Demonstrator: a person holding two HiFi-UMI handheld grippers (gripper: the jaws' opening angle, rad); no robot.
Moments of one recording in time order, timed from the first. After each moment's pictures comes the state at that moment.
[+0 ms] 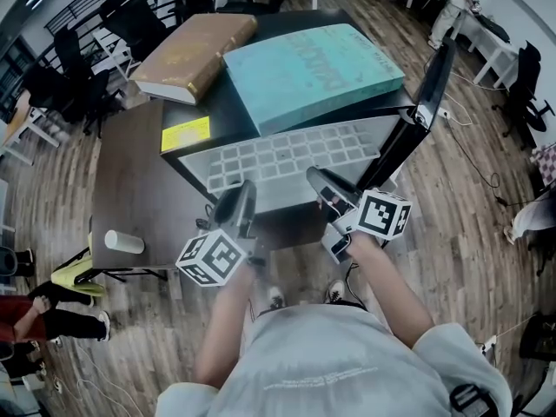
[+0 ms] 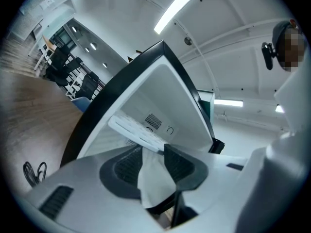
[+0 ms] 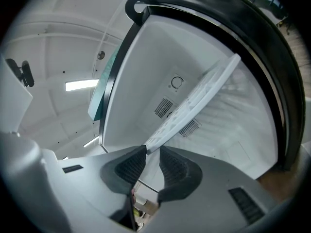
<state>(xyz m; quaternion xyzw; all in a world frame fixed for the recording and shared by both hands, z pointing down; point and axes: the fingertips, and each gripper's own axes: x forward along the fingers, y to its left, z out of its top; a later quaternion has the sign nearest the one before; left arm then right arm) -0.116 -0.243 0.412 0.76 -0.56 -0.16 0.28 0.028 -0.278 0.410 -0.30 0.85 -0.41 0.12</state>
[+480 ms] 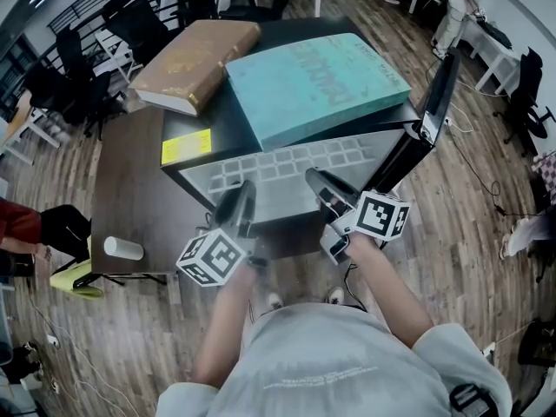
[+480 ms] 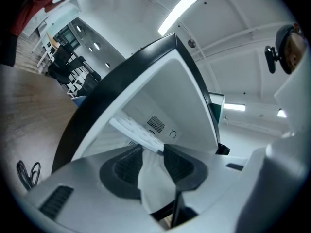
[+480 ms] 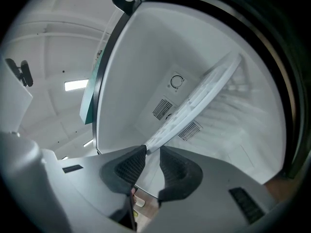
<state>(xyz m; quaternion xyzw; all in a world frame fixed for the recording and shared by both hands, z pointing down) -0.121 -0.266 0.413 0.76 -0.56 -0.18 0.29 0.021 -0.301 0.411 -0.29 0.86 -0.41 0.12</state>
